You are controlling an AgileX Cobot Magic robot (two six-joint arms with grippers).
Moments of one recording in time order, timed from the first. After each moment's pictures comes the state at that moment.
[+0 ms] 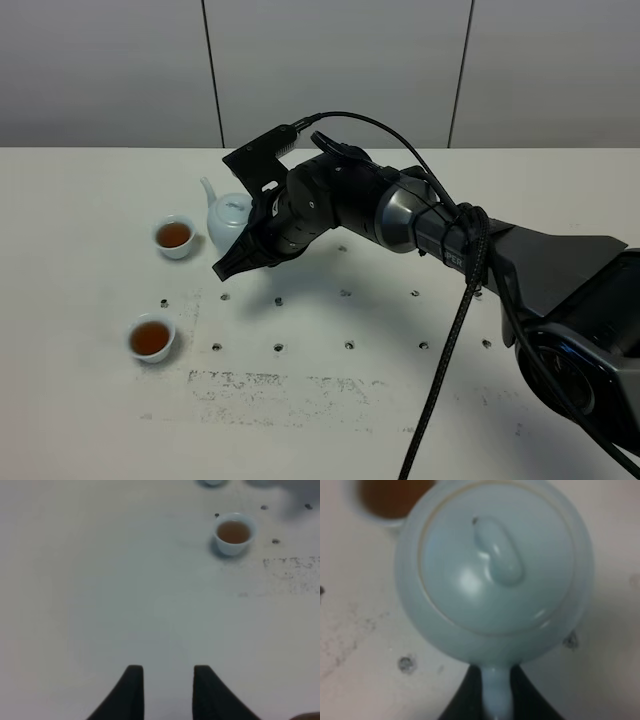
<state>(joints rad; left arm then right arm) -0.03 0.00 -0.46 0.01 1.07 0.12 0.69 2.40 -1.99 0.06 0.66 -0.10</state>
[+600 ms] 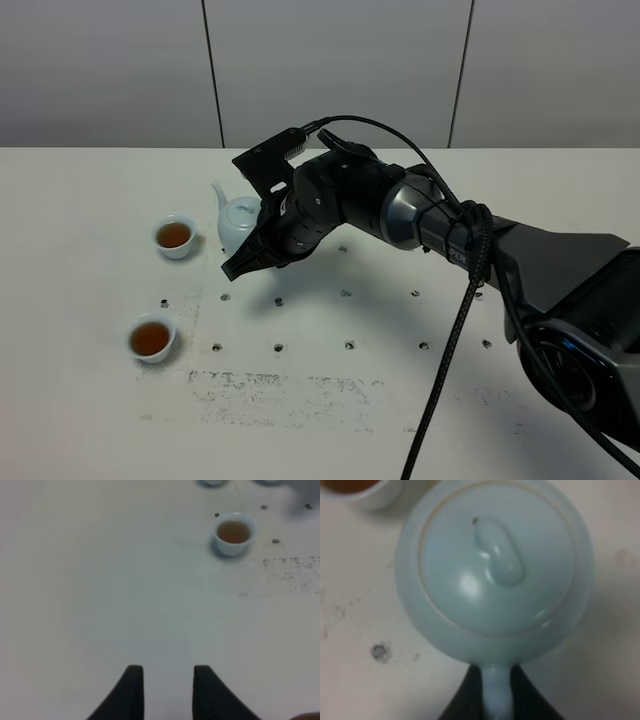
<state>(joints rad) -0.03 0.00 -0.46 0.01 1.07 0.12 0.68 2.39 -2.00 0.06 0.70 -0.10</state>
